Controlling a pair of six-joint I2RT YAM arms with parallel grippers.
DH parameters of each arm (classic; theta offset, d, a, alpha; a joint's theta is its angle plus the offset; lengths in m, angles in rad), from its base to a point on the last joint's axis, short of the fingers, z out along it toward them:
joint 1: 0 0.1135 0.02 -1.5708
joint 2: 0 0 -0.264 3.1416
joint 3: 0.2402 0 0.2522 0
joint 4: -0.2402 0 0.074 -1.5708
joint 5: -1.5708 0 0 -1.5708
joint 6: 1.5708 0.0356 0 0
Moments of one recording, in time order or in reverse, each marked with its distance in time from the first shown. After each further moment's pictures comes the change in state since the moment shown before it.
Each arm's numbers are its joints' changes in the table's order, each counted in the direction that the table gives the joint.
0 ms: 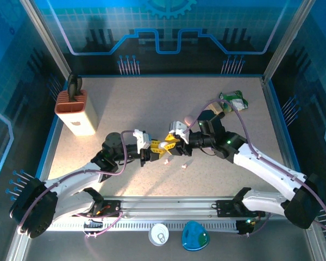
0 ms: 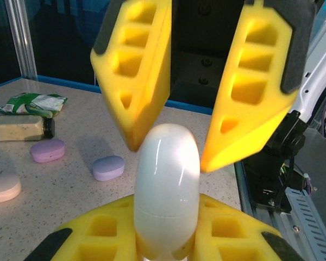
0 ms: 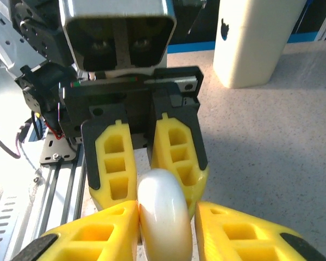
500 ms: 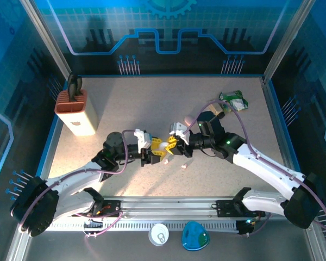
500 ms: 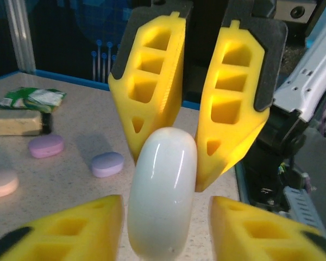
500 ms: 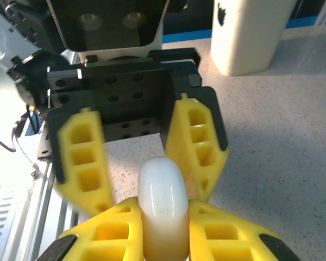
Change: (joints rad) left arm 0.000 0.021 0.006 -0.004 0.016 -0.008; right arm -0.023 -0.005 -0.039 0.019 -0.017 0.021
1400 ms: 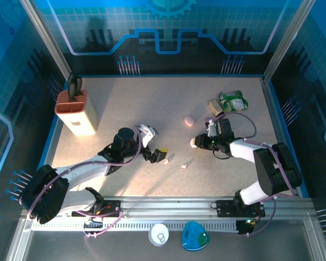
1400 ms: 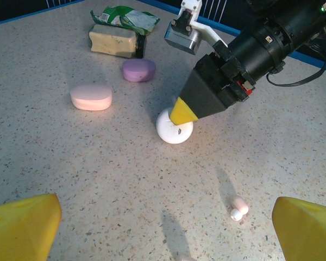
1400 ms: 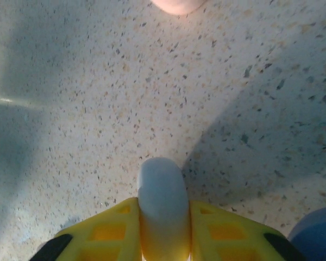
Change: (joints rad) left arm 0.000 0.140 0.076 -0.217 0.335 0.086; right arm -0.445 0.358 -0.301 0.331 -0.184 0.772
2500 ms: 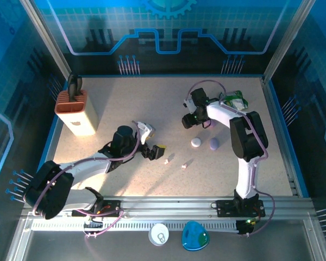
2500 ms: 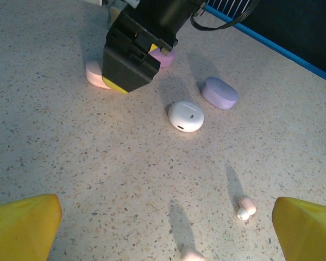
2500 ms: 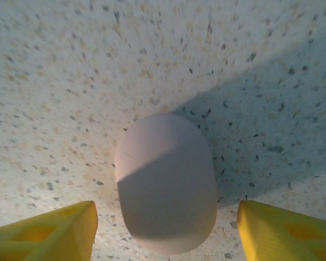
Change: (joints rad) left arm 0.060 0.052 0.003 0.005 -0.028 -0.110; right arm 0.105 0.526 0.853 -0.646 -0.371 -0.553
